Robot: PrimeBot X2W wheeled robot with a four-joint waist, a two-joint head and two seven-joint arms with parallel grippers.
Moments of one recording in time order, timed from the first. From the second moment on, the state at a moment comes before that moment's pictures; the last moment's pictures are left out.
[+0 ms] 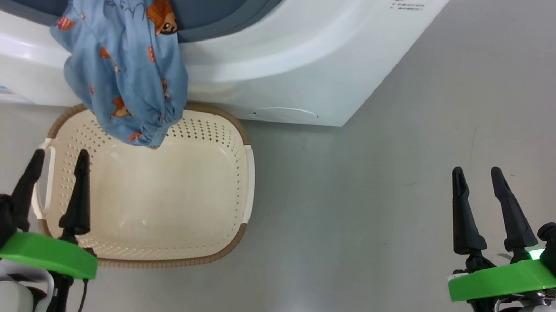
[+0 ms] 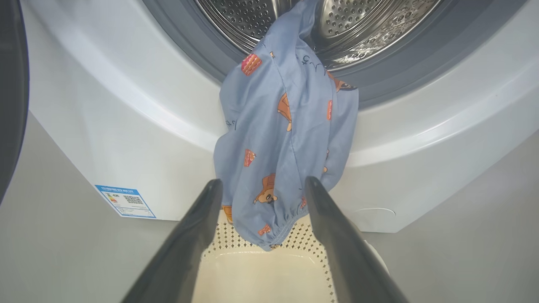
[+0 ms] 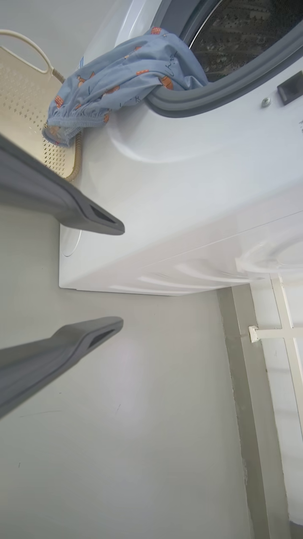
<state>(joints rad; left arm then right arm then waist) -0.25 0.05 0.09 0.26 -0.22 -0.13 -0.26 -0.26 -0.14 0.03 0.20 0.37 0.13 -0.26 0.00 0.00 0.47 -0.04</state>
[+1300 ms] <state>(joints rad) -0.81 0.18 -0.13 0.96 -0.38 -0.13 -0.26 -0.34 -0.14 0.08 0.18 0.37 0.13 -0.26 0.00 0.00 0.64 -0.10</state>
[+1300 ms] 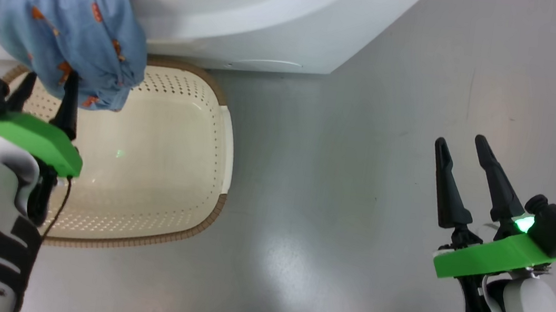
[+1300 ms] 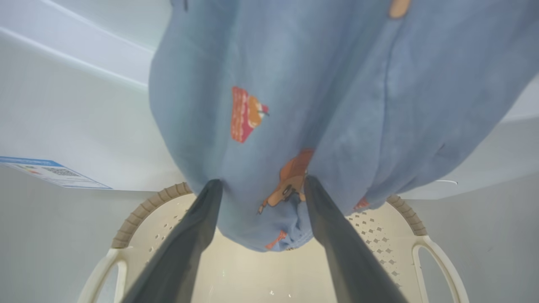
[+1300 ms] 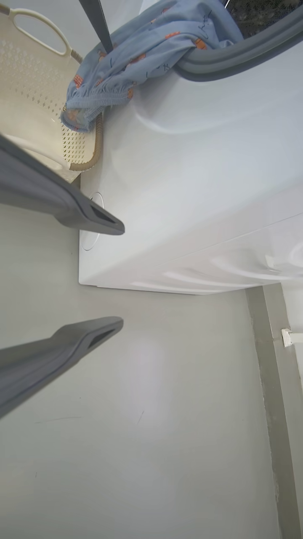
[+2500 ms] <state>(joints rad) -0.85 0.25 -0.34 0.70 -0.71 -0.13 -0.26 -0.37 -0.12 0.07 0.17 0.36 0.13 -0.26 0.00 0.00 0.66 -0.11</state>
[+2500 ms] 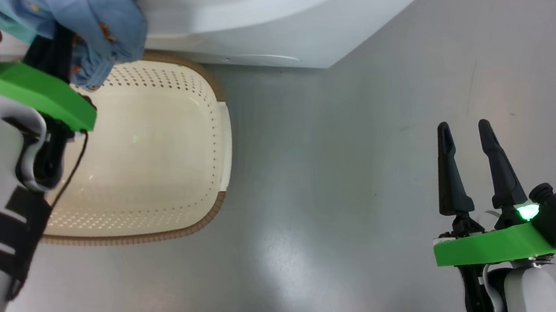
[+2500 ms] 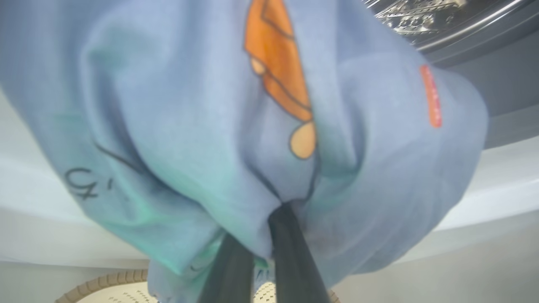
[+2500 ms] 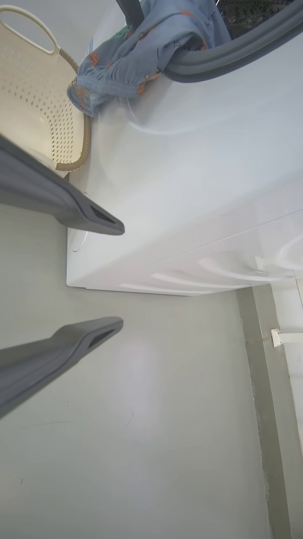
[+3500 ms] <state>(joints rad) -1.13 0.29 -0.32 0.73 -0.66 -0.13 -0.26 -0.37 -0.08 0.12 0.18 0.37 0.13 -0.26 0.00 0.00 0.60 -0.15</state>
